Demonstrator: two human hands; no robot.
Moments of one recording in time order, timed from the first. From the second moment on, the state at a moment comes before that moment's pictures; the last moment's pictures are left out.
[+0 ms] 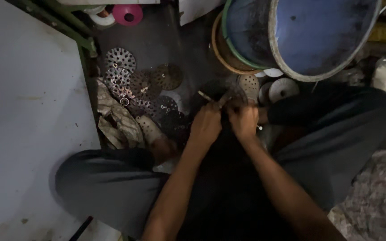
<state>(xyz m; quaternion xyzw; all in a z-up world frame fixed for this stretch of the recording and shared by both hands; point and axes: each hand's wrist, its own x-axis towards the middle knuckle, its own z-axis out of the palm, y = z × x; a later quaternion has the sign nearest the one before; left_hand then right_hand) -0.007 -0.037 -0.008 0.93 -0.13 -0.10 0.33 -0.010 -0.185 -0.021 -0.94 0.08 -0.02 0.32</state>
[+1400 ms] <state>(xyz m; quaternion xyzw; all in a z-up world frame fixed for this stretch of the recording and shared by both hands) 0.020 0.008 -0.005 0.82 0.02 -0.10 0.56 0.022 -0.215 0.002 -0.88 0.04 0.07 0.47</state>
